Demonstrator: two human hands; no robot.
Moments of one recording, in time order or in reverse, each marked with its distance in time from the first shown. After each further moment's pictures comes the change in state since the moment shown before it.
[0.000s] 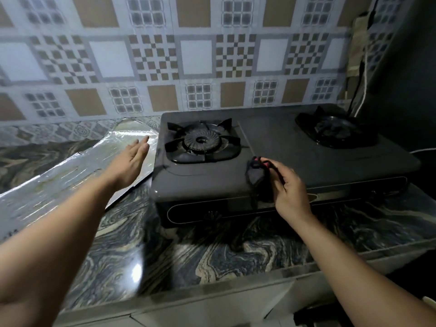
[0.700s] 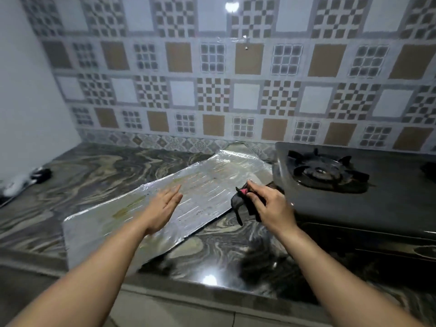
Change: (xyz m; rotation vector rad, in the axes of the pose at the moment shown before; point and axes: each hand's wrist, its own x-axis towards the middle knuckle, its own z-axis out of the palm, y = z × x) left_hand -0.200 -0.181 -0.135 0.082 0.092 -0.189; right_hand -0.029 -0.179 0.268 -0.108 -0.351 -0.138
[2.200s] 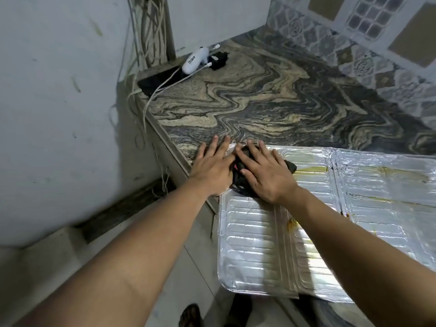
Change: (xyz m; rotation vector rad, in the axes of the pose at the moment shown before) left_hand -0.056 -0.310 -0.066 0.419 0.004 -0.603; right_hand 0.089 -0.181 0.471 -0.316 -0.955 -0.747
